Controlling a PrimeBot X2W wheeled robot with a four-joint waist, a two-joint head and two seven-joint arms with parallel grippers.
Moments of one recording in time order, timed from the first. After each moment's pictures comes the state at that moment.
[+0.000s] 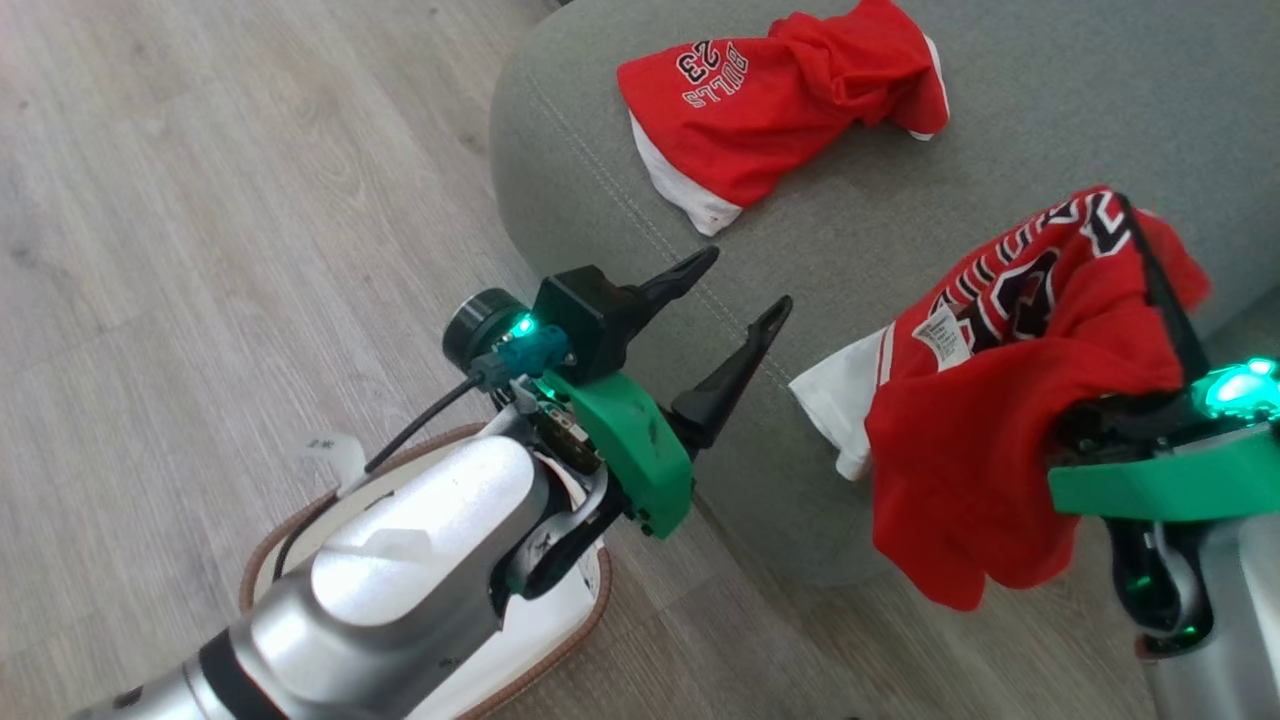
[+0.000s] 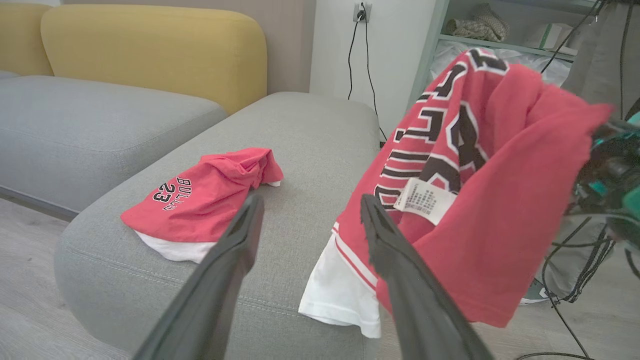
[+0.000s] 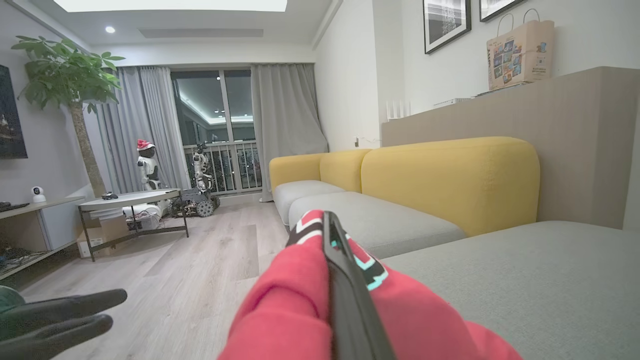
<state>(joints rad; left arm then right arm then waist) -0.69 0.25 -1.00 0.12 -0.70 0.10 -0.02 -0.17 -0.22 0.07 -0.11 0.40 0.13 -0.25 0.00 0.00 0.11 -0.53</state>
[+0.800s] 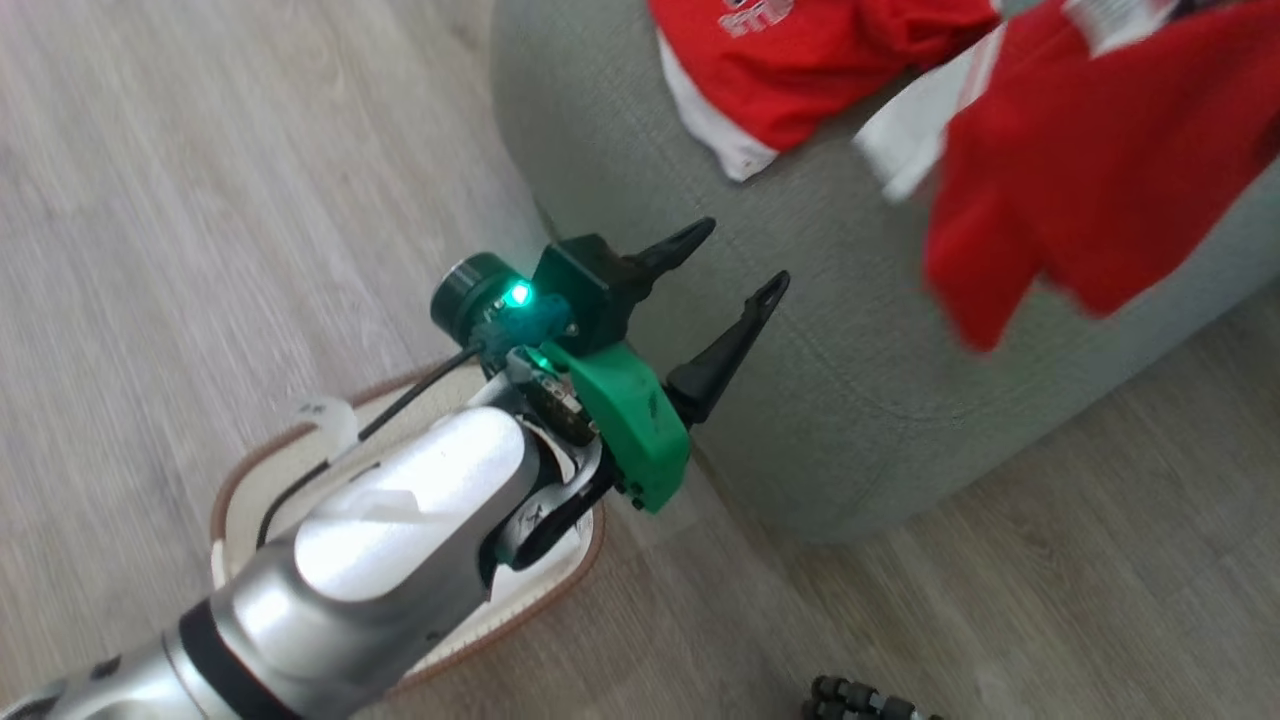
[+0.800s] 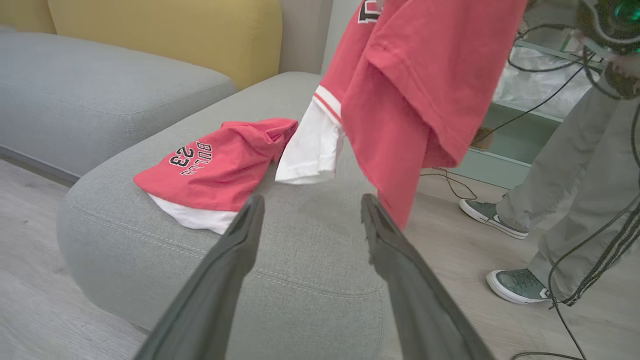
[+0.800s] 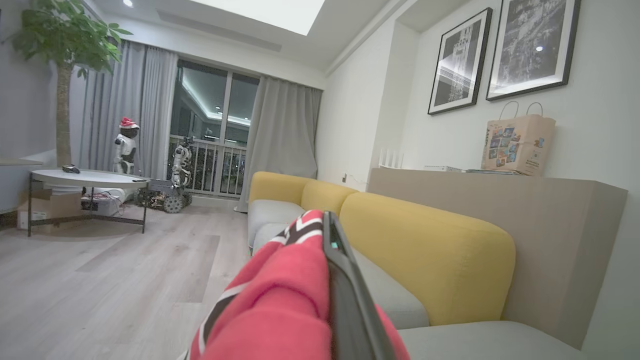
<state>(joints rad) -0.74 0.27 -1.00 0.12 -0.69 0.11 0.01 -0.64 -0.49 0.07 0.10 0.51 0.13 -0.24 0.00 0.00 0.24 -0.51</state>
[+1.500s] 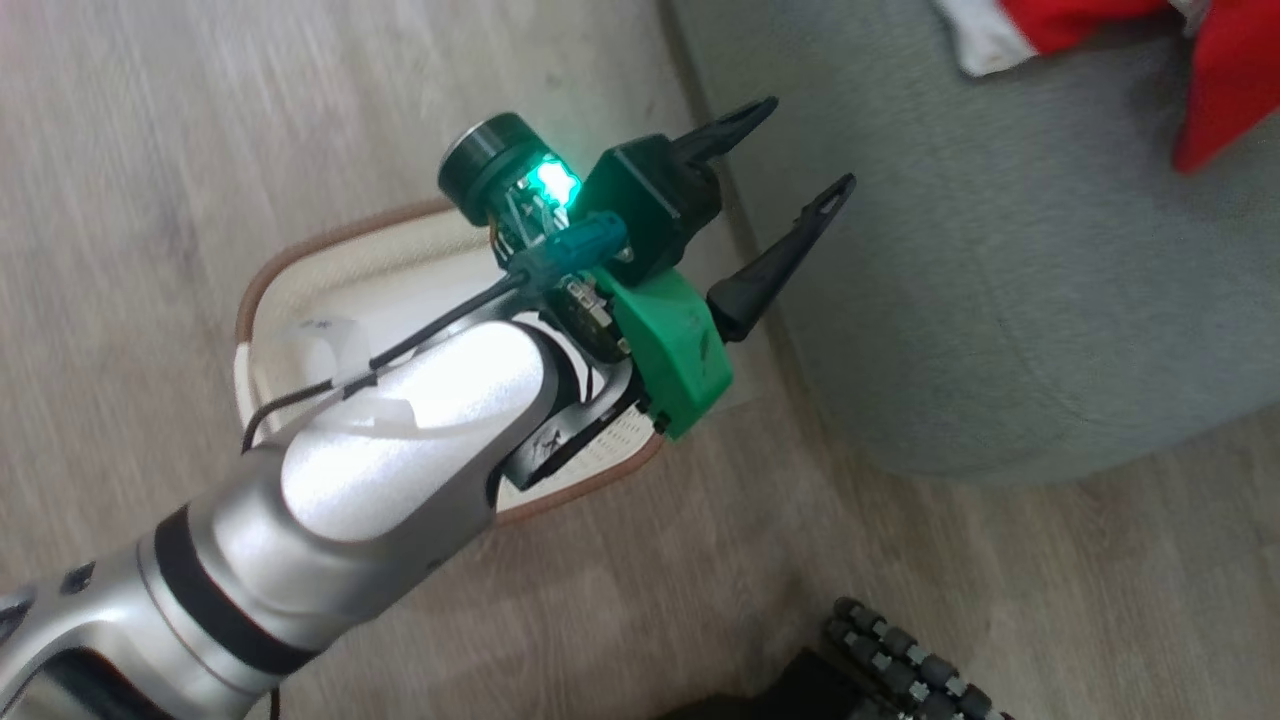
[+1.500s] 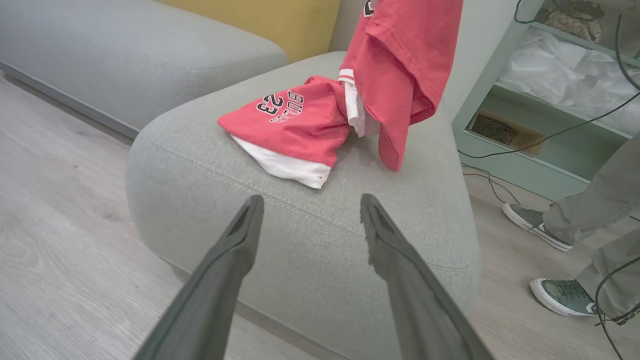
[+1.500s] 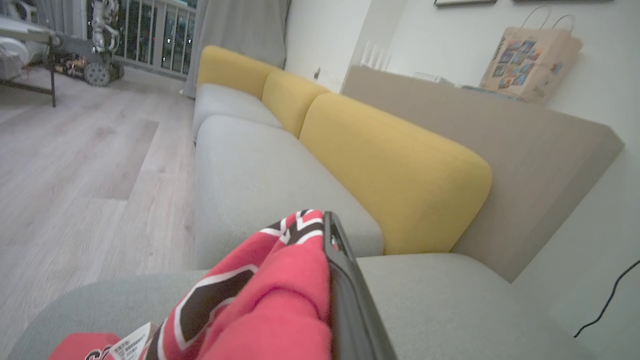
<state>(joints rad) -0.93 0.28 -1.03 0.06 -0.60 0.10 0.08 -1.08 -0.78 0.11 0.67 0.58 0.13 -0.20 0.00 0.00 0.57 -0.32</state>
